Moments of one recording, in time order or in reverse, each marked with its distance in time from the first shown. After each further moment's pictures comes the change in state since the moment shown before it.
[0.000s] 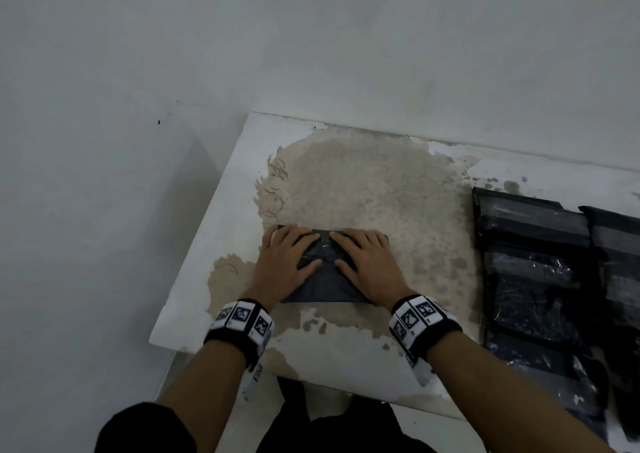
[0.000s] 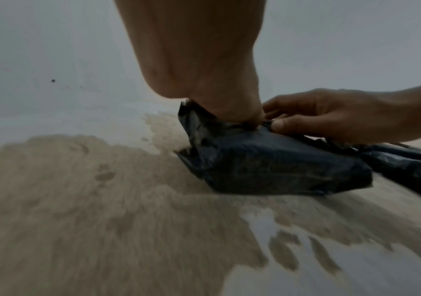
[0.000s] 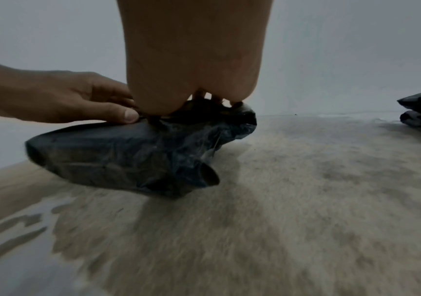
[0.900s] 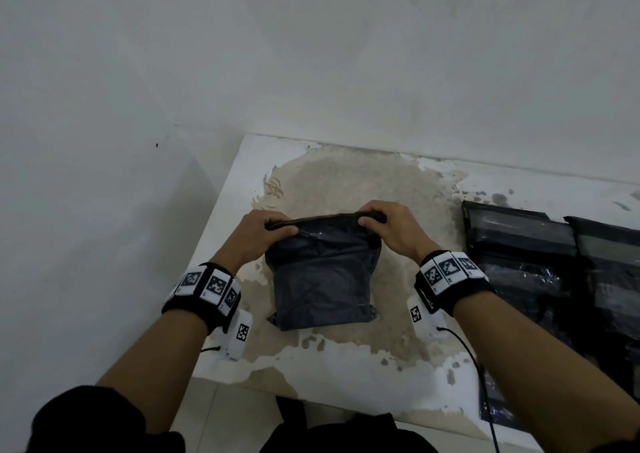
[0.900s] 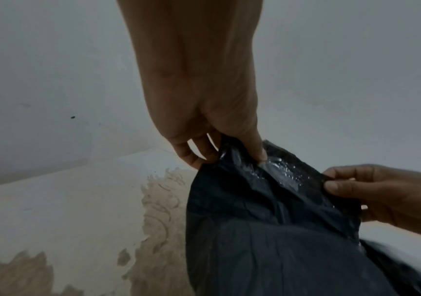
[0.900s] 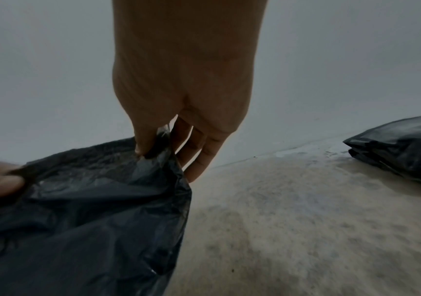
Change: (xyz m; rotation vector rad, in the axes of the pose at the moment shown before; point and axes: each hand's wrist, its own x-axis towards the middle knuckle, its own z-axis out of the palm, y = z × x) left_hand 0.067 -0.037 -0.084 -0.709 -0.191 -0.267; right_hand 0.062 0.051 -0.088 0.578 -0.039 0.237
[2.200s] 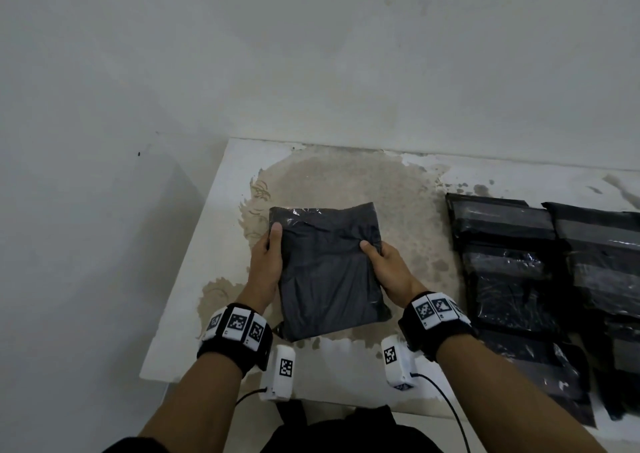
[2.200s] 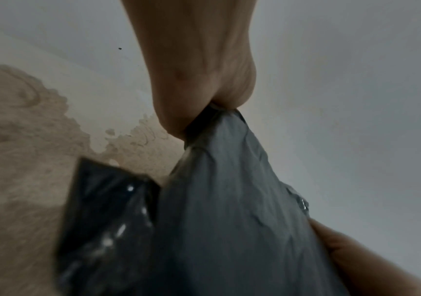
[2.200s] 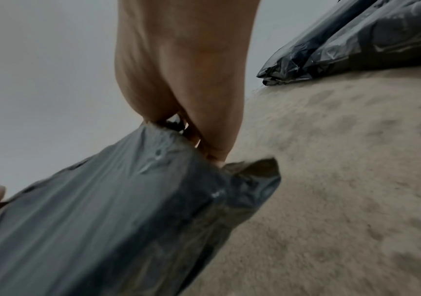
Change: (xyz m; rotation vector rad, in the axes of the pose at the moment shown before) left_hand -0.025 0.010 0.080 -0.678 0.388 -0.302; right_hand -0.069 0.015 0.057 0.887 0.168 0.448
